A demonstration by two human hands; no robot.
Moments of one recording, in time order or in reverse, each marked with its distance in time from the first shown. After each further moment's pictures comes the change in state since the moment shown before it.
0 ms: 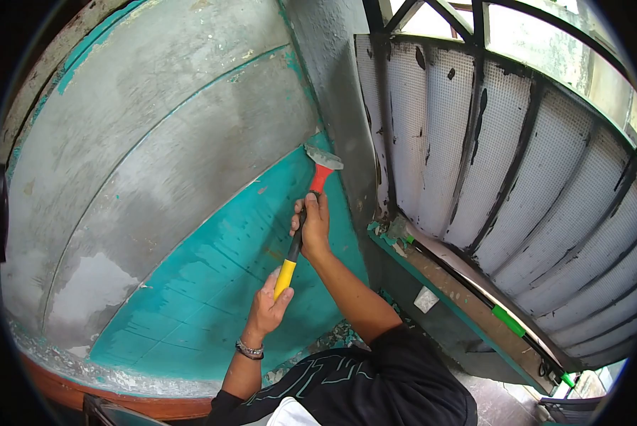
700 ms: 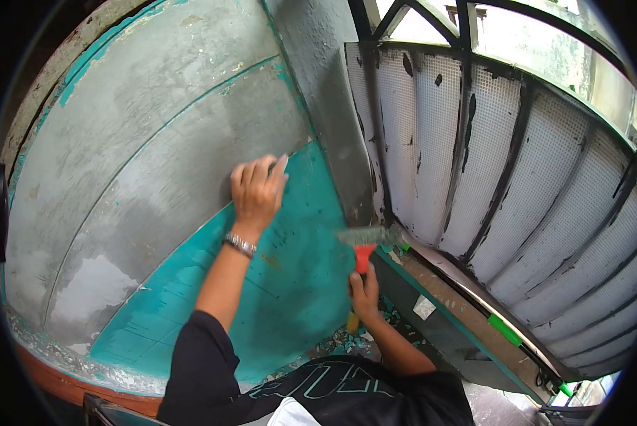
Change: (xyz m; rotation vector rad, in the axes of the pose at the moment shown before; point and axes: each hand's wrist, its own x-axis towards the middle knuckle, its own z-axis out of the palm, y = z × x) left_hand 0.204 0.050 -0.021 1.036 0.554 0.780; right_hand -0.095 -0.008 -0.164 -0.574 -0.051 -0.221
